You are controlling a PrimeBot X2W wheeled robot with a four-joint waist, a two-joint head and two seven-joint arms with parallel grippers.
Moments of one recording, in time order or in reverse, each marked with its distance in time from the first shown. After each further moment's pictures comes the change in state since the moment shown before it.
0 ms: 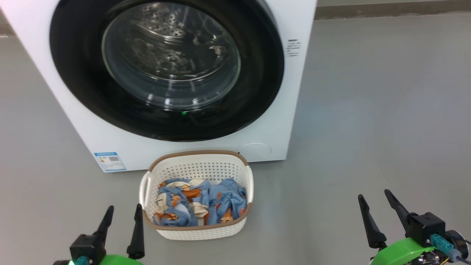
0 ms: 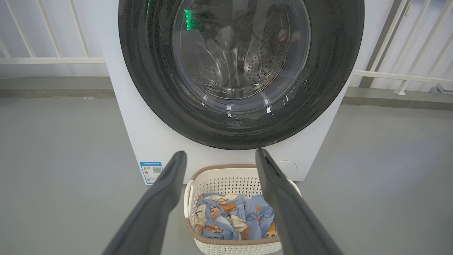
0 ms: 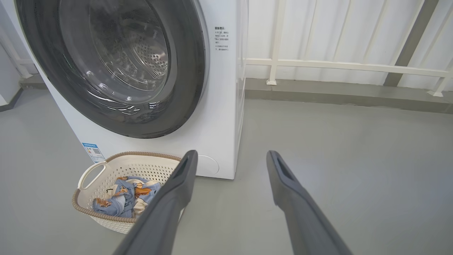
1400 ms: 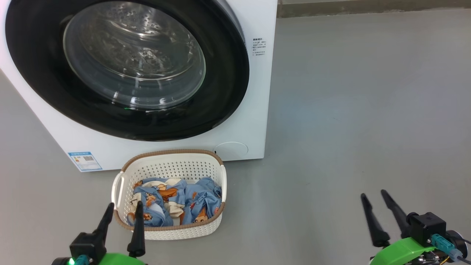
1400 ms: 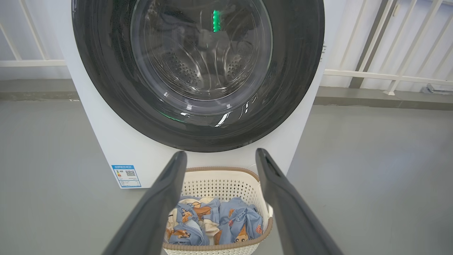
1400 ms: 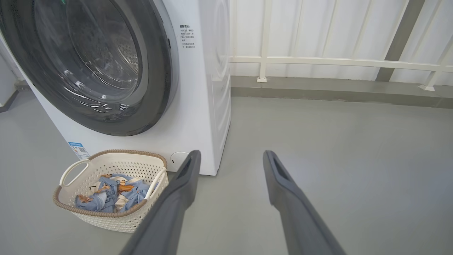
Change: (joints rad) left arm -0.001 -0.001 -0.003 -0.019 0.001 0.000 0.000; right arm 0.000 -0.002 0.005 -0.001 0.017 0.000 -0.001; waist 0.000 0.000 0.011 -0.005
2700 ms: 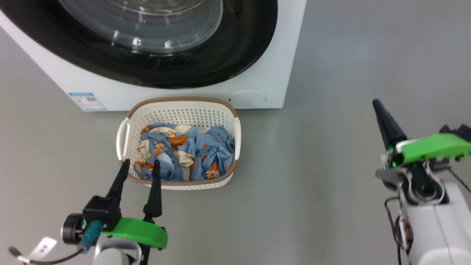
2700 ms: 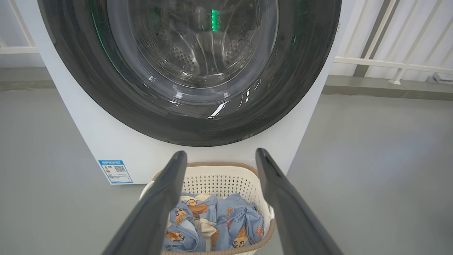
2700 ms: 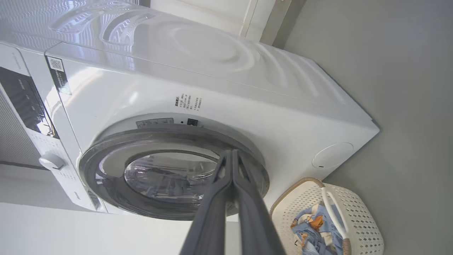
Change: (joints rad) left arm -0.128 0.000 -0.107 -0.064 -0.026 0.048 0.000; right arm -0.440 0.031 -0.088 0.161 1.219 0.000 0.442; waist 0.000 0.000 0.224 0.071
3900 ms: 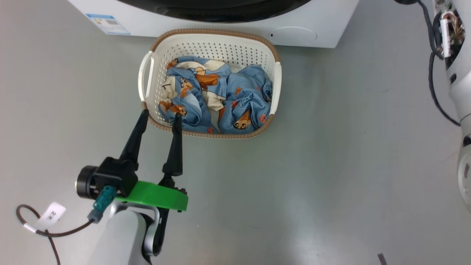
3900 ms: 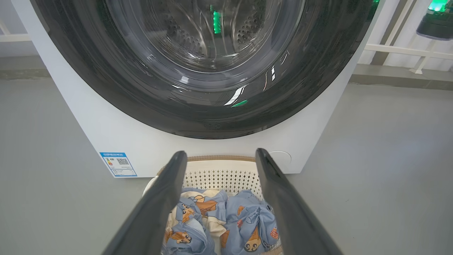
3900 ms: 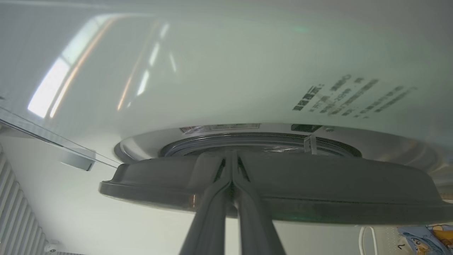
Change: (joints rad) left arm -0.162 -0.003 -0.123 -0.083 -0.049 0.048 -0.004; right arm -1.018 -0.067 0.087 0.651 0.122 0.000 0.298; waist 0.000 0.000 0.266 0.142
